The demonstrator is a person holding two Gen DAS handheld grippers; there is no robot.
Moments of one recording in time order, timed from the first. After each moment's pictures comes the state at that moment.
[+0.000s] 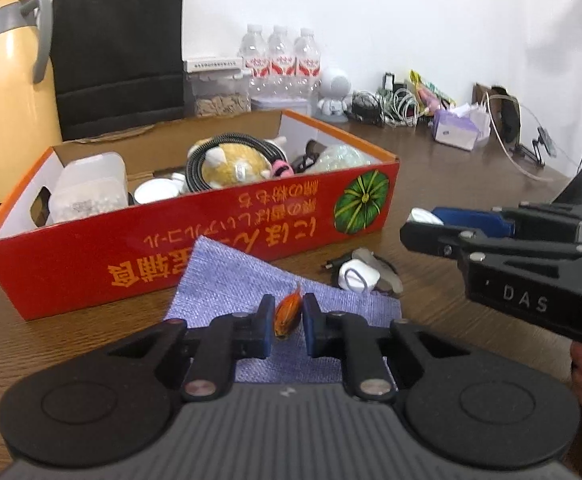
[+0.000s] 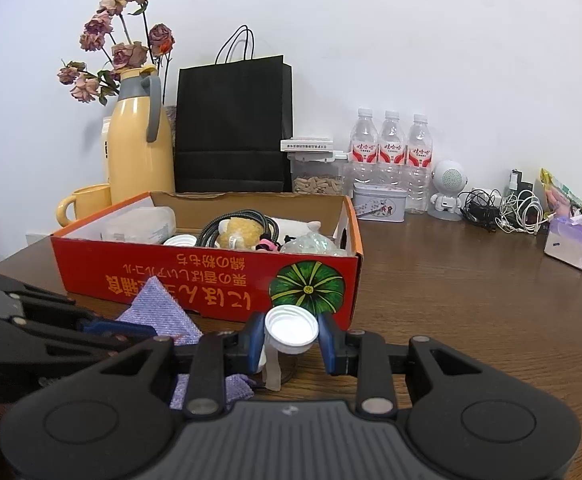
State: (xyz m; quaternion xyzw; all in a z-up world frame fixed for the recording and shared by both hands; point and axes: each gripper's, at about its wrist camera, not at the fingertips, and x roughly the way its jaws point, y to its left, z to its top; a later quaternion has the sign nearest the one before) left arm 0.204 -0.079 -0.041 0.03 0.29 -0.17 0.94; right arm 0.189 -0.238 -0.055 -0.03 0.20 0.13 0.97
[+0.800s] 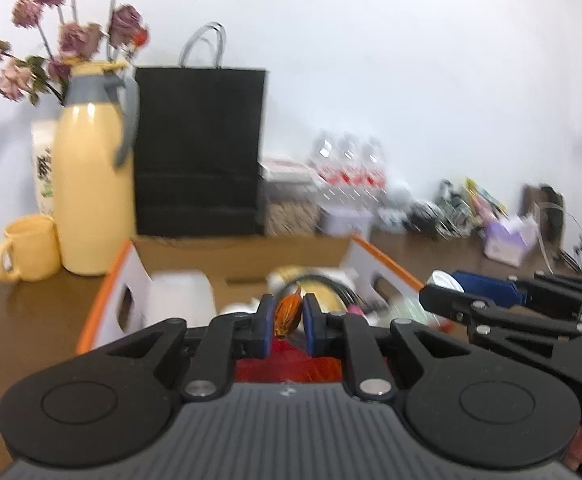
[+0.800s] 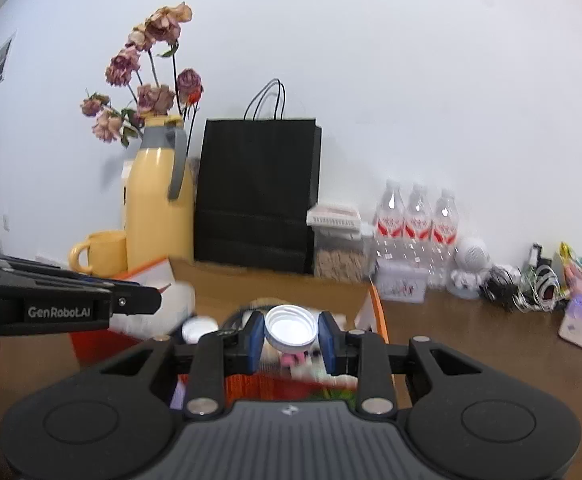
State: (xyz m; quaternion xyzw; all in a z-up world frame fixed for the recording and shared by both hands) left arm 0.221 -0.040 0.038 -0.03 0.18 -0.08 0.98; right arm 0.221 -0.205 0.002 -0.05 0.12 0.16 0.98
